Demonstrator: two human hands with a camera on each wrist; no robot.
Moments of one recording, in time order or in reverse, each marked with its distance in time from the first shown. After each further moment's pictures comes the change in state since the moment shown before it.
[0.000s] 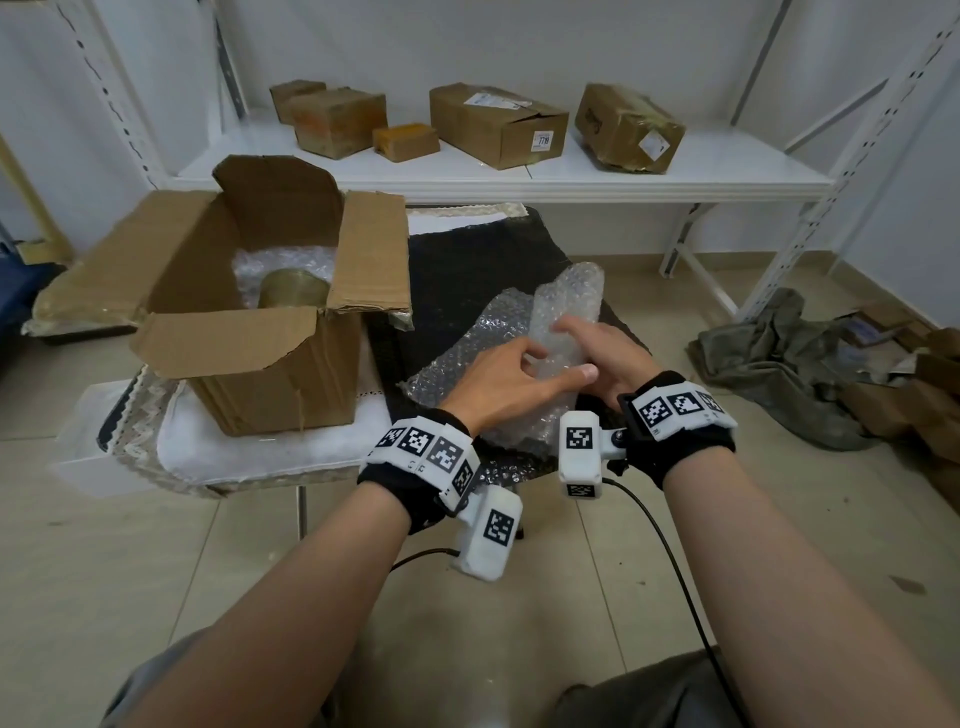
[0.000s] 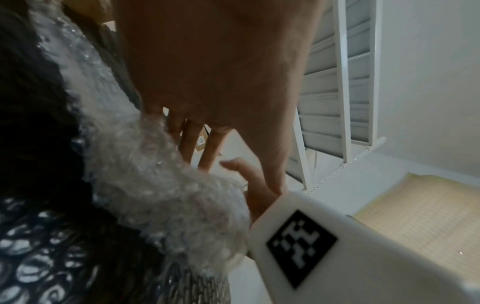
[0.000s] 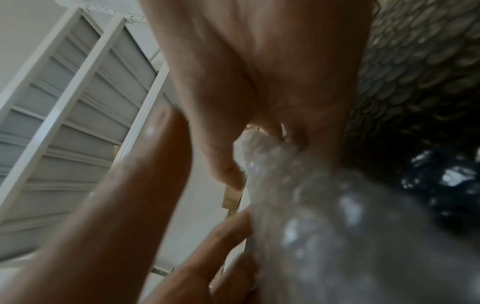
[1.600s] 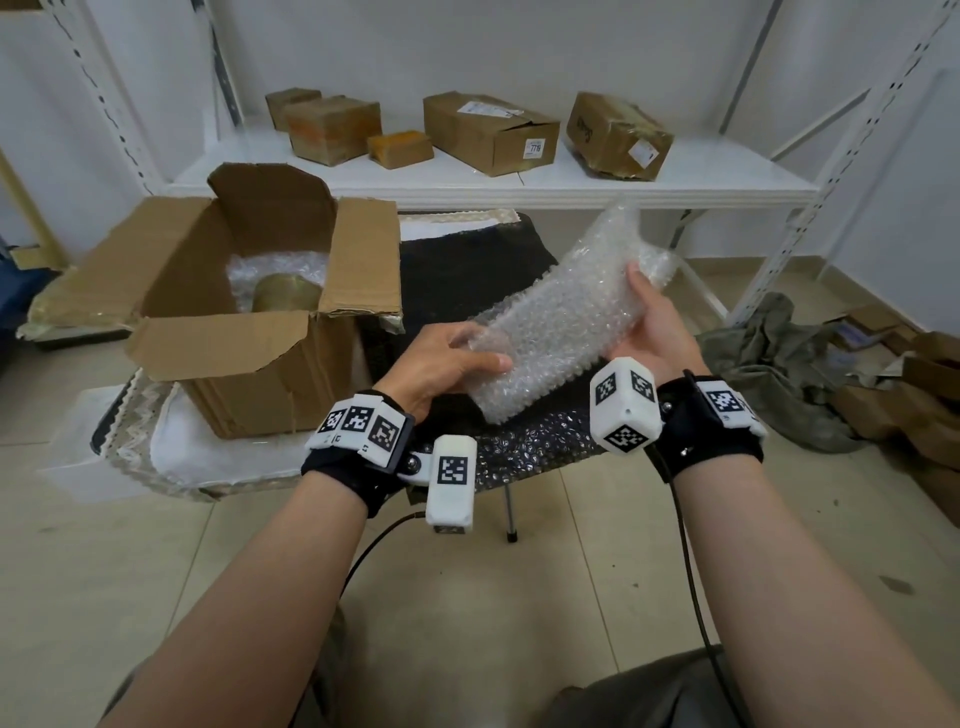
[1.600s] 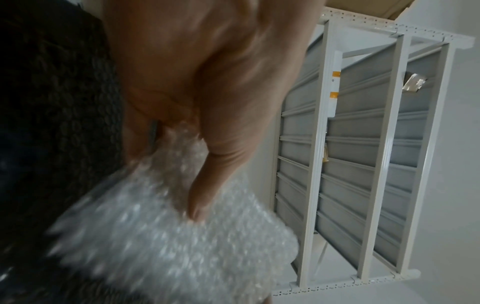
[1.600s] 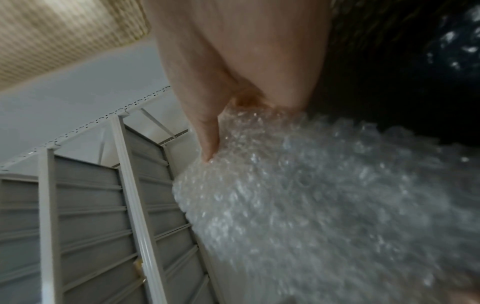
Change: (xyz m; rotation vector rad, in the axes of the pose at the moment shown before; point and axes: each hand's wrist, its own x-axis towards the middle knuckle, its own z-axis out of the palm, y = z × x) left_hand -0.002 -0.023 -0.042 -0.623 0.016 -0.090; right_hand -0.032 -0.017 -0.036 0.899 -0.173 -0.148
